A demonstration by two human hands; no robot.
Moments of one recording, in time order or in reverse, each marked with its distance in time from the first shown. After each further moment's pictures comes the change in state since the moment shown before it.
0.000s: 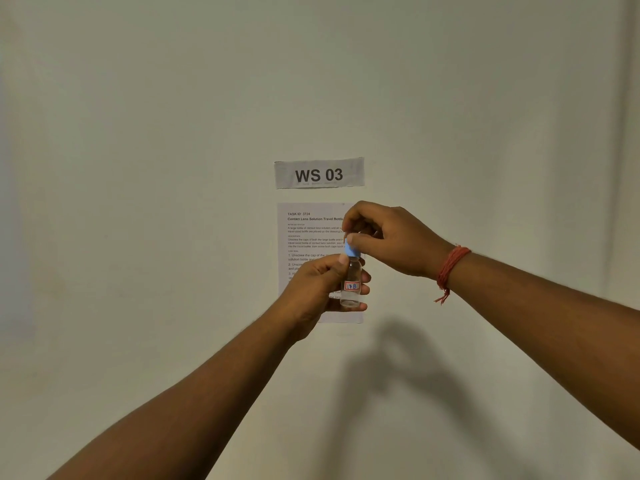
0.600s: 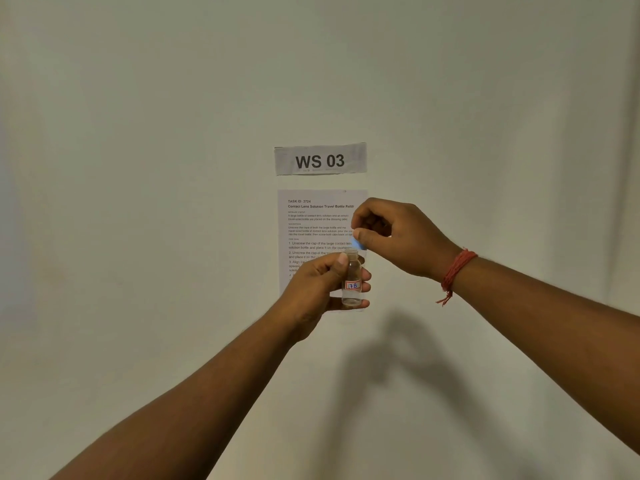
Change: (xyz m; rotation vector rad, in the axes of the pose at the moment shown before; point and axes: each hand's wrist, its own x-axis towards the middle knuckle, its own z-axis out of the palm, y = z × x) left_hand -0.005 -0.018 -0.001 -0.030 -0.006 0.004; right_hand -0.012 0.011 0.009 0.015 0.074 -0.005
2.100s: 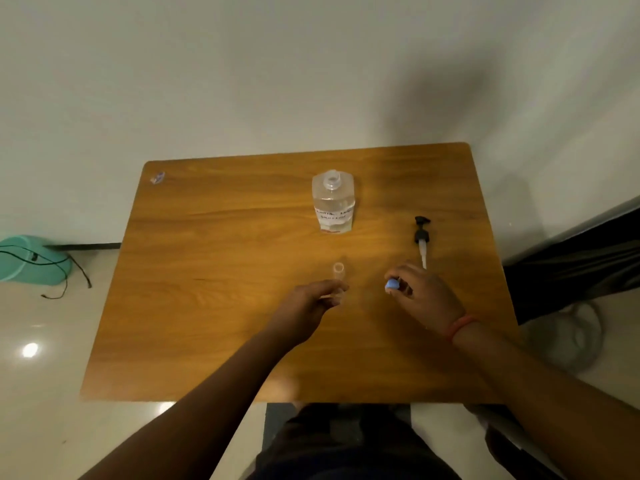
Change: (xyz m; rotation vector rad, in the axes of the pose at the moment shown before) left_hand -0.371 -0.378 0.016 0.537 -0.300 -0.673; right_hand -0.551 0.048 0.287 0.188 -0.649 0.763
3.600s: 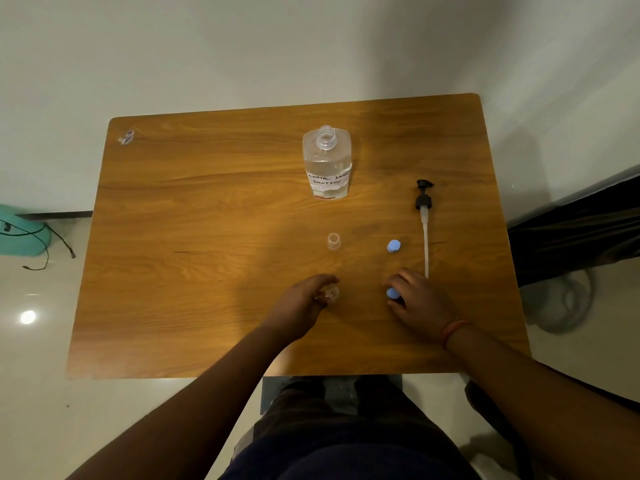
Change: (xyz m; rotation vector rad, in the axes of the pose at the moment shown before) left_hand -0.011 -0.050 0.040 0.069 -0.128 -0.102; right_hand -0.044 0.033 0.059 -0.197 -0.204 0.031
